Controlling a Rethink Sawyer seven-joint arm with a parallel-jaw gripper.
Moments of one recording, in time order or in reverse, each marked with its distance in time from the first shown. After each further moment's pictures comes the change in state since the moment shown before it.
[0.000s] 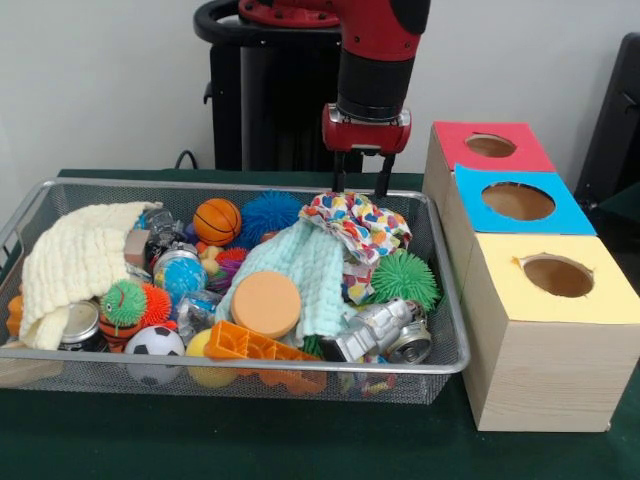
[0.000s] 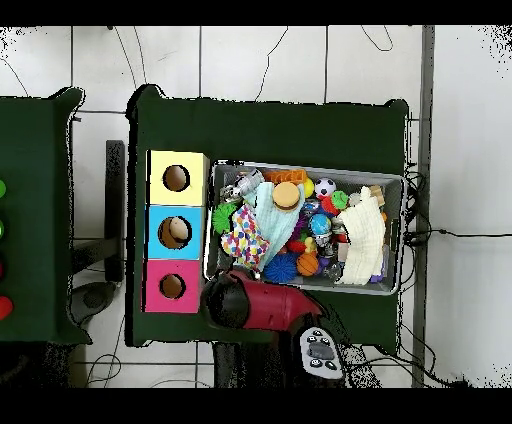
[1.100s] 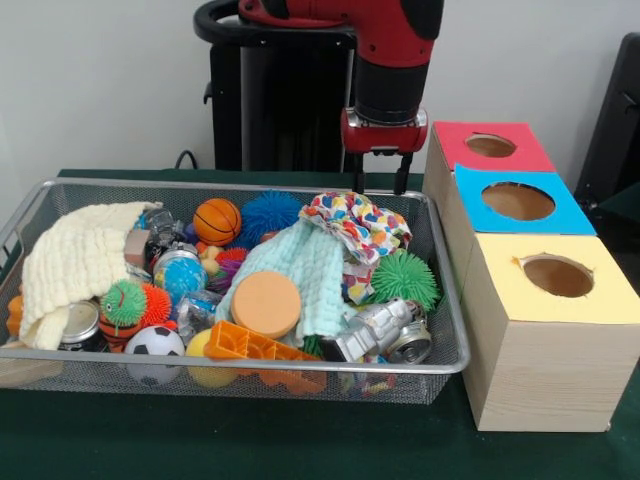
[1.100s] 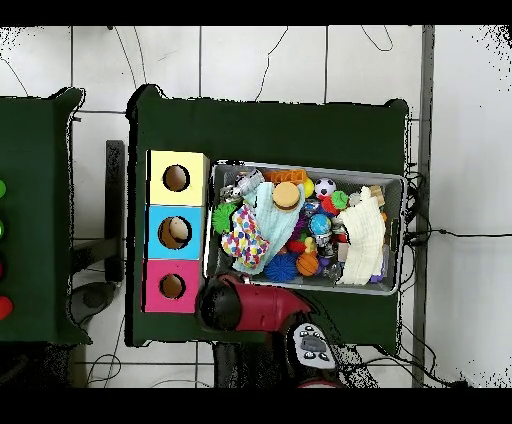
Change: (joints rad) arm 0.003 0.021 0.050 0.035 0.000 0.009 0.000
